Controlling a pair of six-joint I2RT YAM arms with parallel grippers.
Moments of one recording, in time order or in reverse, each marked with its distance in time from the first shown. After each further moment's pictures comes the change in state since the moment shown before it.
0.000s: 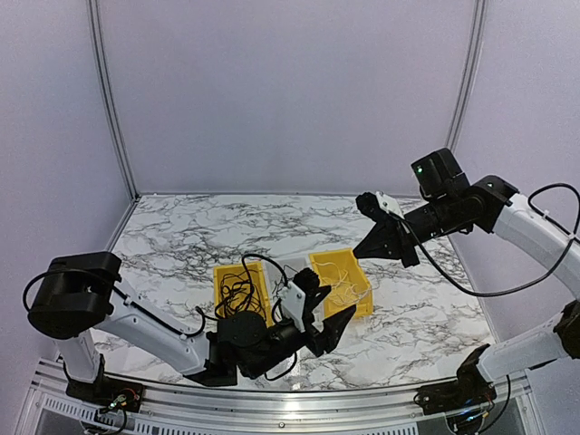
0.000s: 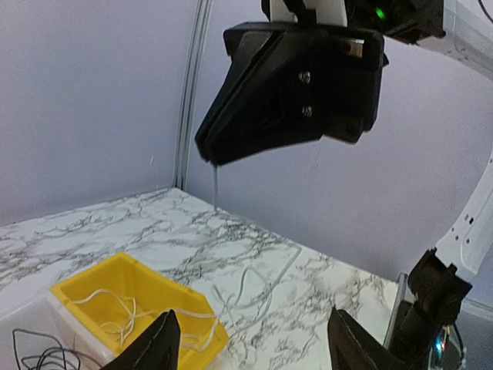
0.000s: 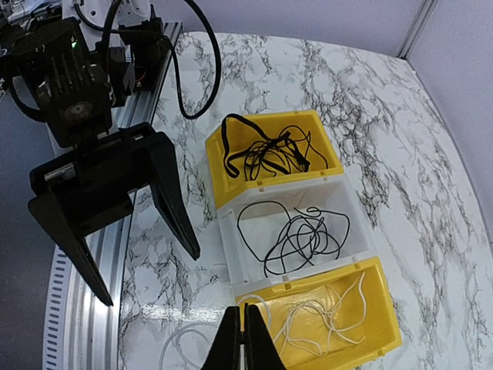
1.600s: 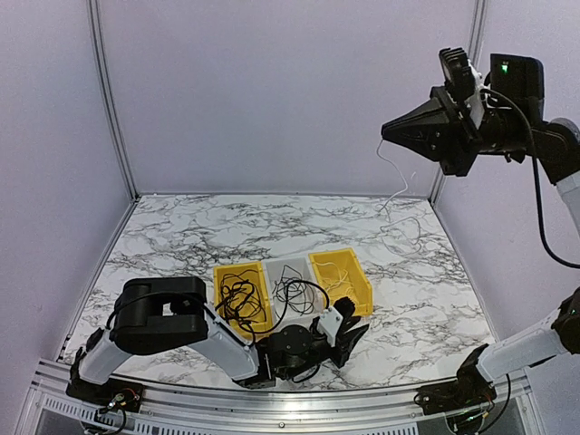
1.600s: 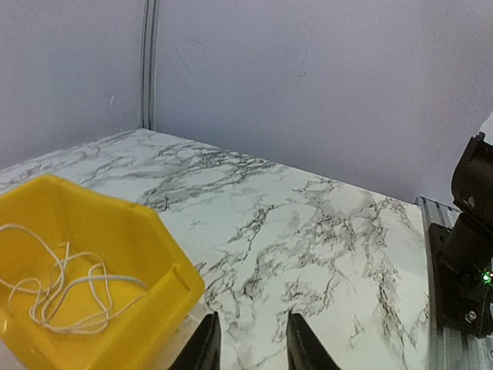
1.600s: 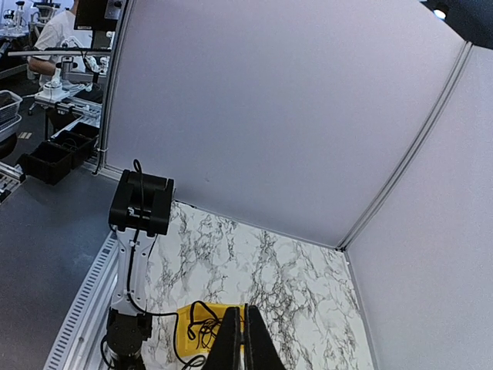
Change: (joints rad) left arm 0.072 0.461 0.323 0.062 0.169 0.013; right arm 0.039 0.037 0.655 0.031 -0.220 0.197
